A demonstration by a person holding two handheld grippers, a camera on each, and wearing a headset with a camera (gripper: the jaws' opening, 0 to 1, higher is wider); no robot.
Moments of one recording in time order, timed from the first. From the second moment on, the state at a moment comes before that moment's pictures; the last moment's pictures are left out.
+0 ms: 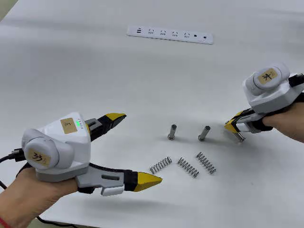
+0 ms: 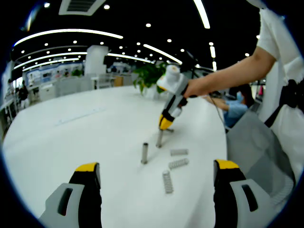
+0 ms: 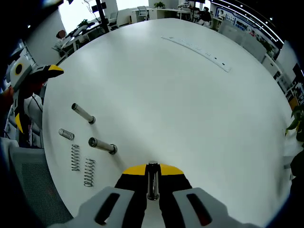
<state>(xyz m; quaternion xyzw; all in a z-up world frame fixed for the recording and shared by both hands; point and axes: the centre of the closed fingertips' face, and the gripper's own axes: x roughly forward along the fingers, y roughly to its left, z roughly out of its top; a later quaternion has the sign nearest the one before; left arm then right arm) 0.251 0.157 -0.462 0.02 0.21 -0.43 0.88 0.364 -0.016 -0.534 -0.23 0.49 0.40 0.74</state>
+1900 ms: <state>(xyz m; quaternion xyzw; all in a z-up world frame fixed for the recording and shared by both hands) 0.243 0.152 -0.466 0.03 0.23 -0.43 0.87 0.343 -0.034 -0.506 -0.18 0.41 0.40 0.80</state>
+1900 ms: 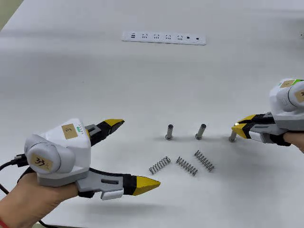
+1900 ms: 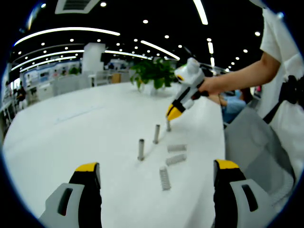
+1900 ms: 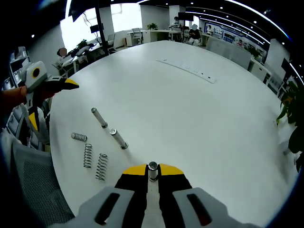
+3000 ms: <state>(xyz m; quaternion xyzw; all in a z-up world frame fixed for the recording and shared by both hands) 0.244 0.148 -0.465 0.03 0.23 -0.44 0.87 0.332 -0.035 -0.505 -0.19 0.40 0.41 0.80</state>
